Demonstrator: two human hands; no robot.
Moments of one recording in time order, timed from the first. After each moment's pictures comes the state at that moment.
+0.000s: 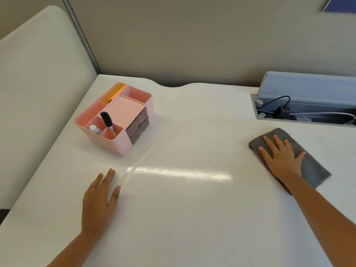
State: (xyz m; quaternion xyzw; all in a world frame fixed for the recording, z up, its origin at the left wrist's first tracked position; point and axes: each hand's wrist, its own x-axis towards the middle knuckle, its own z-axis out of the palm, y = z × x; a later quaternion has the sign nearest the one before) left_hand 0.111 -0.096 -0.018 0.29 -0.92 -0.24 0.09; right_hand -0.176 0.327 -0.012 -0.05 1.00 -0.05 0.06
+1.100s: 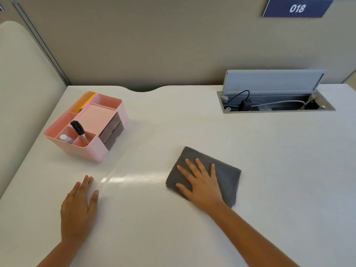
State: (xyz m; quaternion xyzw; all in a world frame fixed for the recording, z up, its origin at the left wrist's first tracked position) left_hand 0.109 -0.094 -0.015 0.27 -0.94 -0.21 0.07; right_hand -0.024 0.214 -0.021 -0.25 0.96 -0.08 0.07
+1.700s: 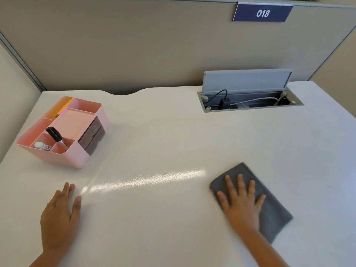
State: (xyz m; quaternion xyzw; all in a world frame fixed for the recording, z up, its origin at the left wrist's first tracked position) left_hand 0.107 -0.092 -0.016 0.27 -0.94 -0.21 0.09; right_hand 0.029 0.334 -0.012 0.08 0.99 -0.03 0.08
